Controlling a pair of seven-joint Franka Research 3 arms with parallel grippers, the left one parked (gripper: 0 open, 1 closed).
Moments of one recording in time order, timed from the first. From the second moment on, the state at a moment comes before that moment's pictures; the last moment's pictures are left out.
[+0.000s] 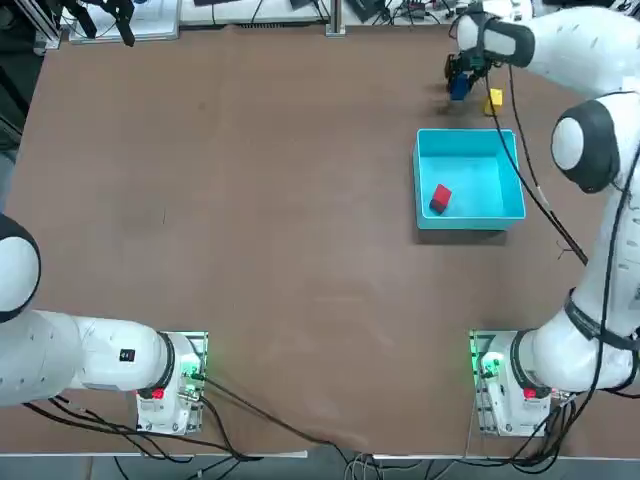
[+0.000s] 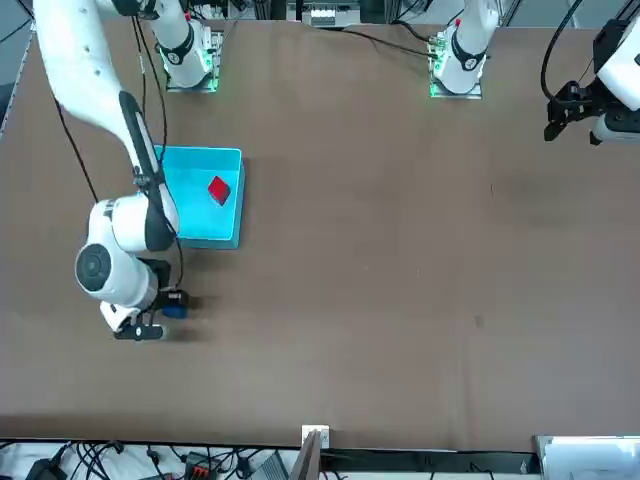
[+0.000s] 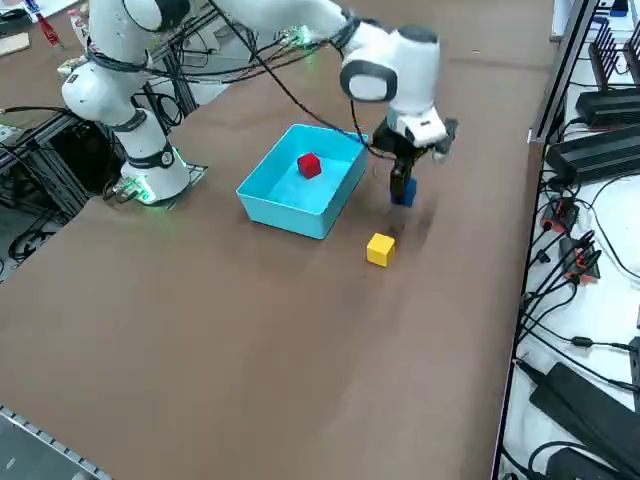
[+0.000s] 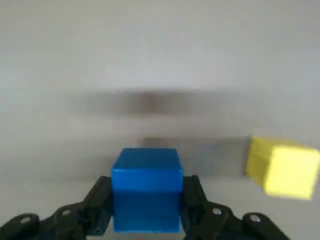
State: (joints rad) arm 0.13 0.63 0.01 -1.53 -0.03 2.12 0.16
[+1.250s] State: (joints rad) arm 0.20 0.04 0.01 -2.34 -0.03 2.16 0.19
